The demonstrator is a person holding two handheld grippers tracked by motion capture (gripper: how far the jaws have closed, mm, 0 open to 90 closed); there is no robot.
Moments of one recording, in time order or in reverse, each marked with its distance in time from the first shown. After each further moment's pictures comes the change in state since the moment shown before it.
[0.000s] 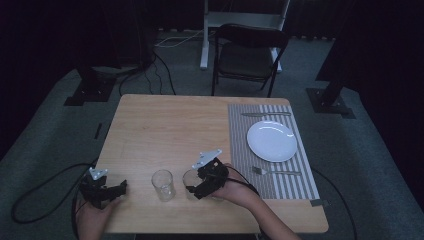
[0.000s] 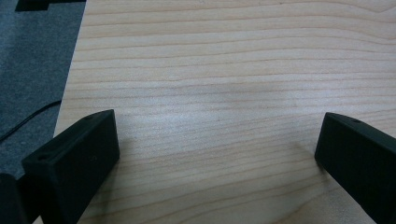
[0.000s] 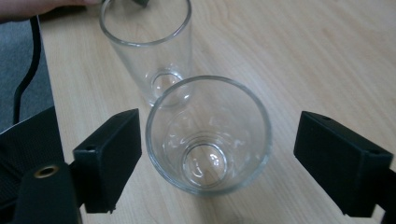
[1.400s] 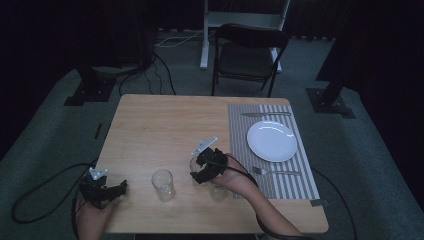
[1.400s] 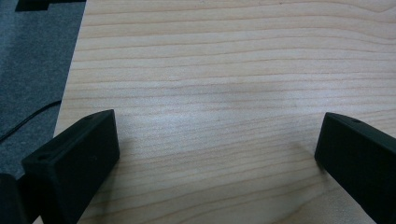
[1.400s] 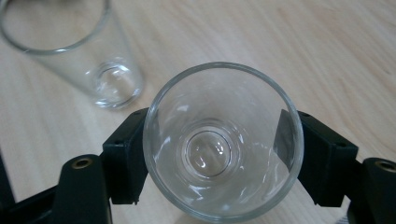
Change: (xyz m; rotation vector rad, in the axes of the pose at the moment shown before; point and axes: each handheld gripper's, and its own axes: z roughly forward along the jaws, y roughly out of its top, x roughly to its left) left arm 0.000 0.000 0.000 -0.002 0.001 0.001; right arm -0.029 0.018 0.004 0.106 -0.112 0.053
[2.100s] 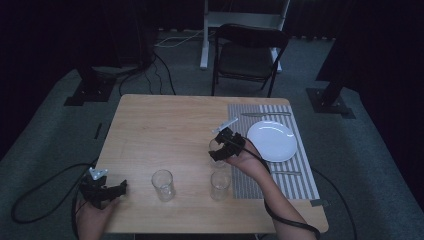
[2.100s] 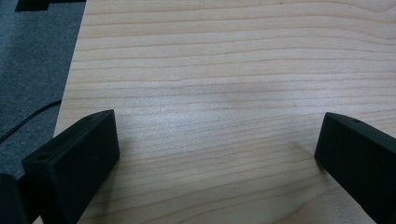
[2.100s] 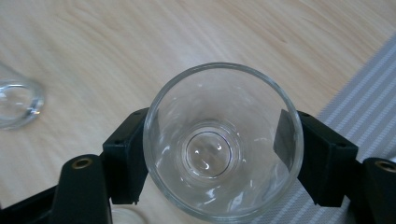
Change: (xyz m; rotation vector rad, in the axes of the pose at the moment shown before) left arm 0.000 0.000 0.000 0.001 -0.001 -0.001; right arm -0.074 -0.008 -0.010 0.027 -0.128 0.162
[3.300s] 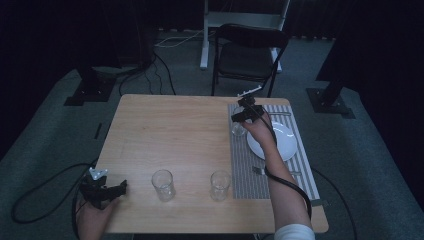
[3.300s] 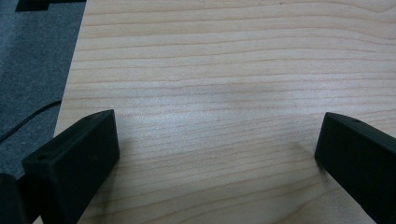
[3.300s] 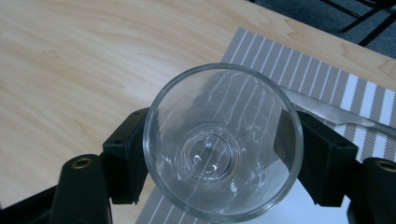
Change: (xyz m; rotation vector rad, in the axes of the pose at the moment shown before) left arm 0.000 0.000 0.000 0.001 0.000 0.001; right arm -0.133 0.029 0.023 -0.016 -0.208 0.314
